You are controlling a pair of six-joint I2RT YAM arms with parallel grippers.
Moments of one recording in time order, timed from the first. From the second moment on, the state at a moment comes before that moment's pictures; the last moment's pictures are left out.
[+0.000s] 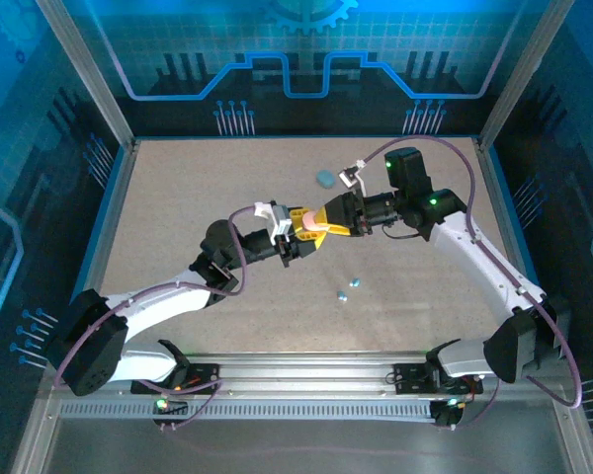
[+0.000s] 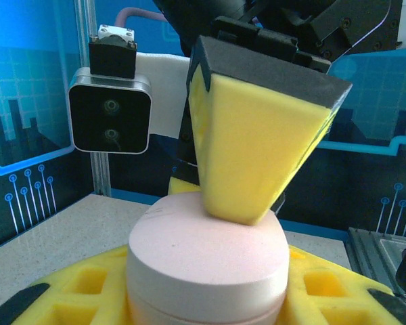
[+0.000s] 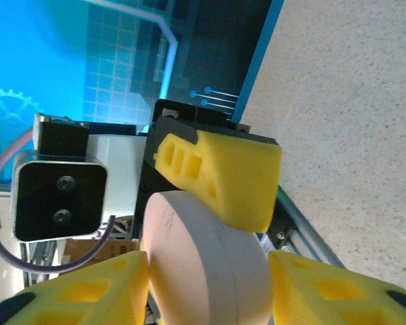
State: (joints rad) left arm -0.65 1.30 0.63 0.86 0.52 -0.12; right arm 0.39 1.37 1.27 -0.59 -1.12 0.64
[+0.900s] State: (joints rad) left arm -0.65 1.22 0.59 0.74 0.39 -0.04; right arm 0.31 1.37 1.13 -0.40 -0.94 0.77
